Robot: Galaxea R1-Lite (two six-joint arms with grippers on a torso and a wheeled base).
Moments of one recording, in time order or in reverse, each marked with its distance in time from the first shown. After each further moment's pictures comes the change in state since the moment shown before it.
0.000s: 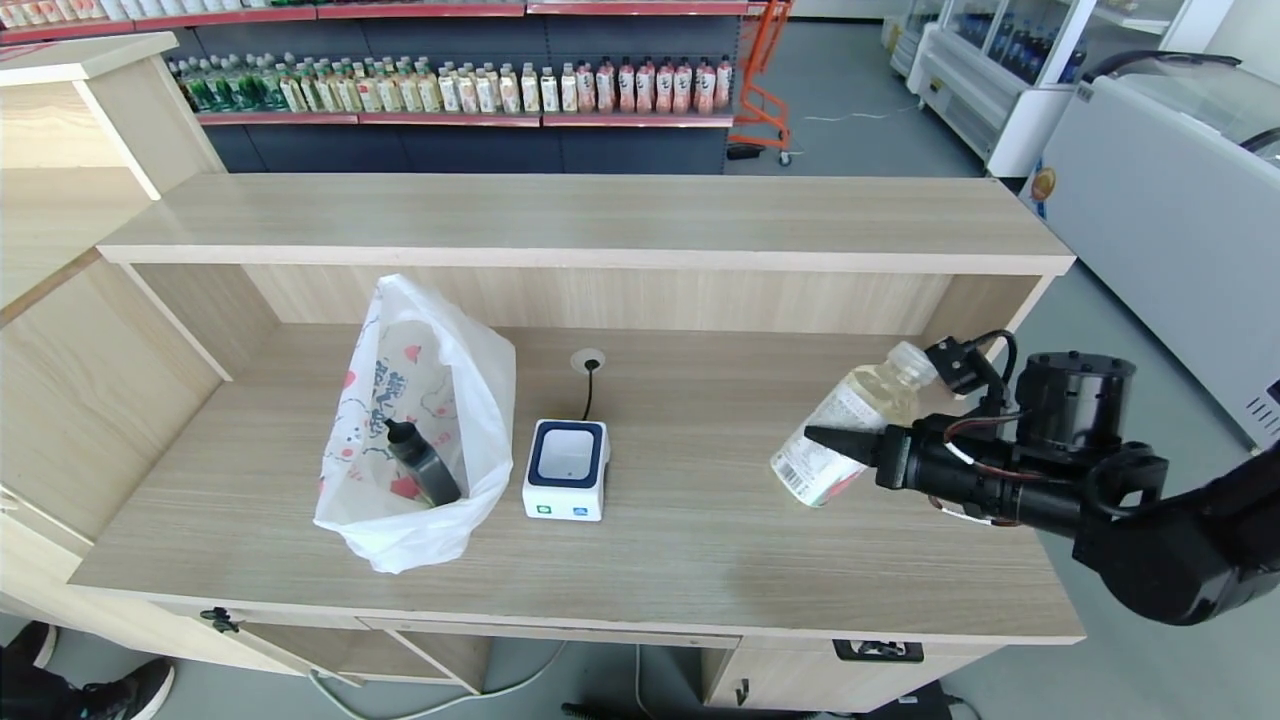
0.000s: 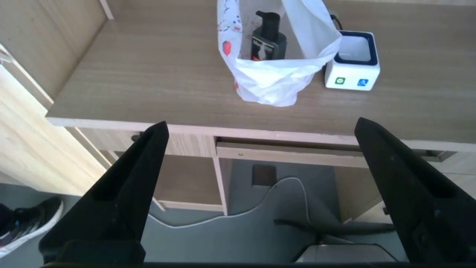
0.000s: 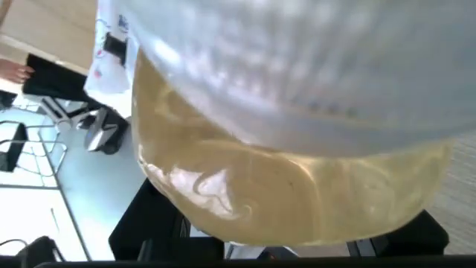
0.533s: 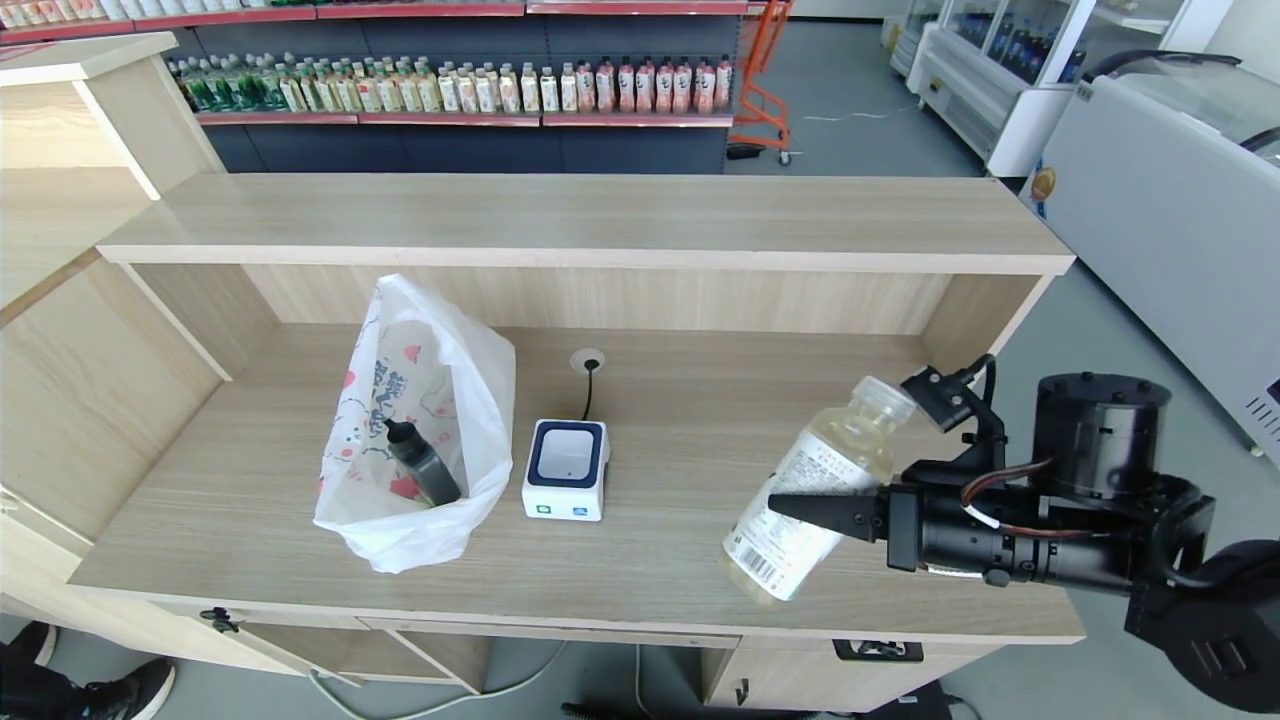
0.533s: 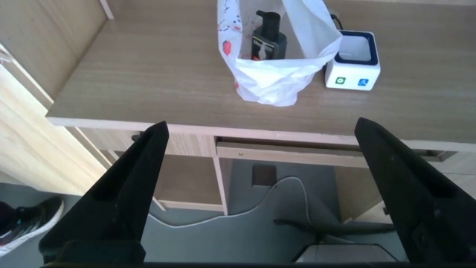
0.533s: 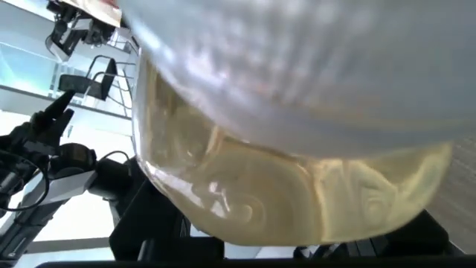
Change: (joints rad) left arm 0.000 0.000 0.000 0.000 0.000 0.000; right arm 0.175 -0.141 0.121 0.050 0.147 0.066
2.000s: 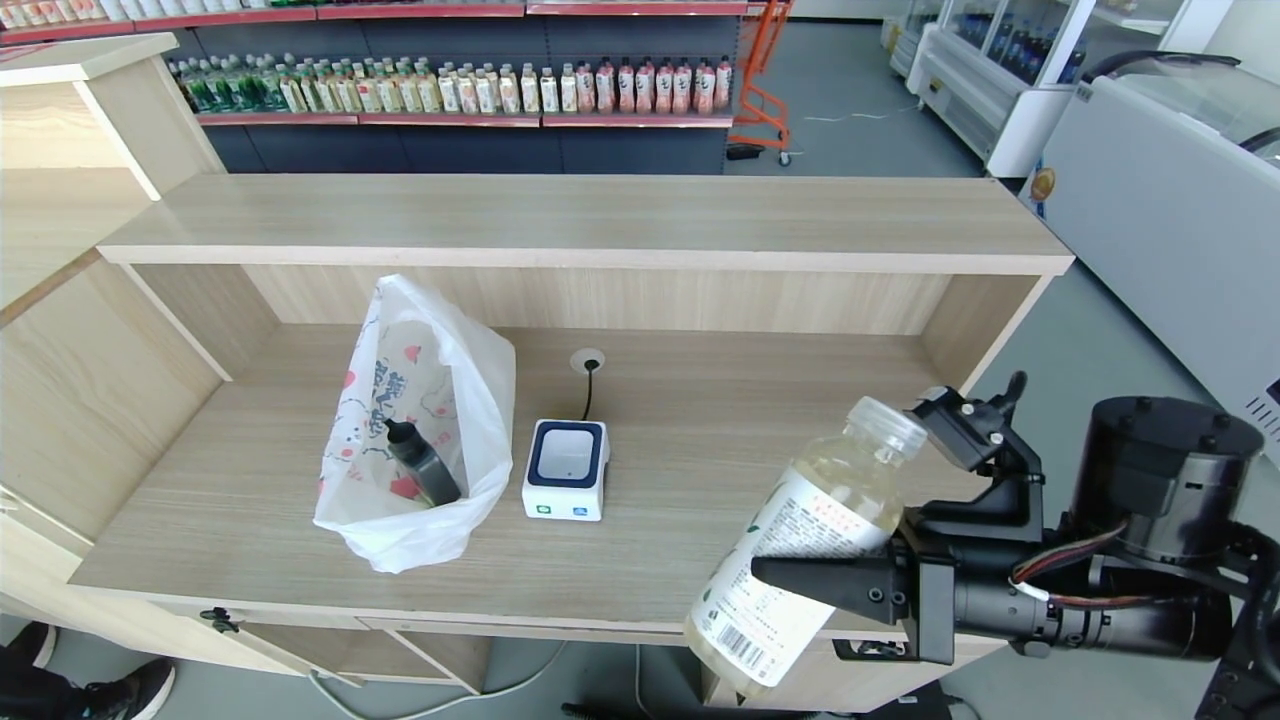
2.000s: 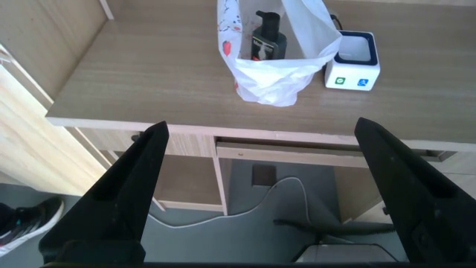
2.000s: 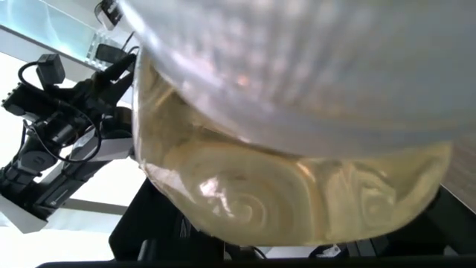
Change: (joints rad) left arm 0.000 0.000 0.000 0.000 0.000 0.000; right arm 0.166 -0.122 0.093 -0.061 0.000 0.006
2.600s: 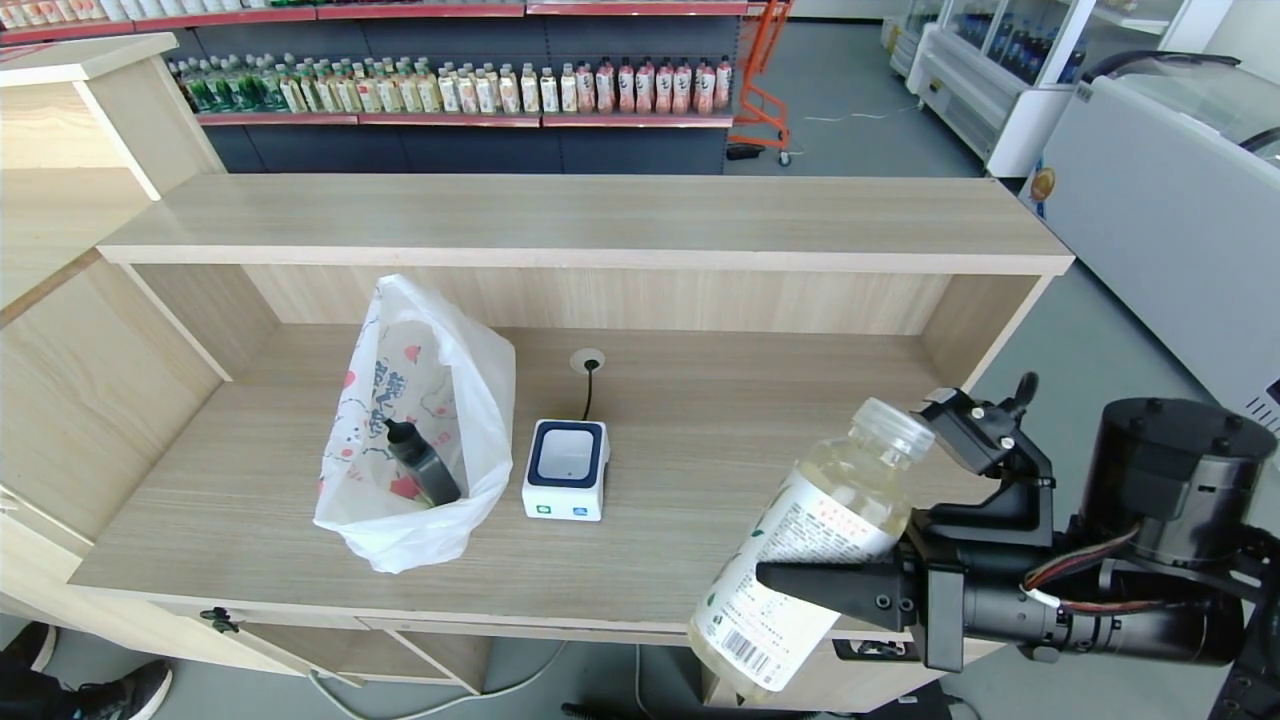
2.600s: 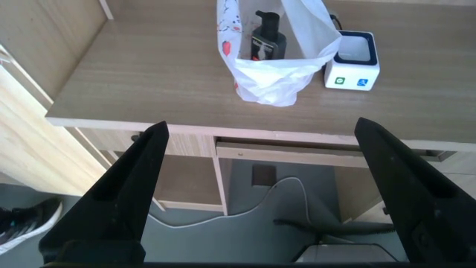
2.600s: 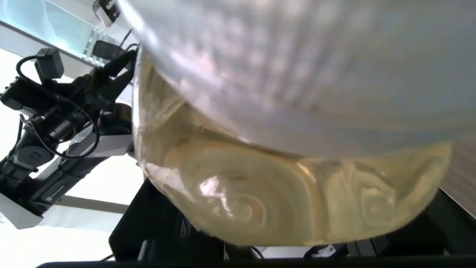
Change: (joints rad) left arm 0.000 0.000 0.000 0.000 0.000 0.000; right arm 0.000 -0.015 0.007 0.008 0.000 -0.023
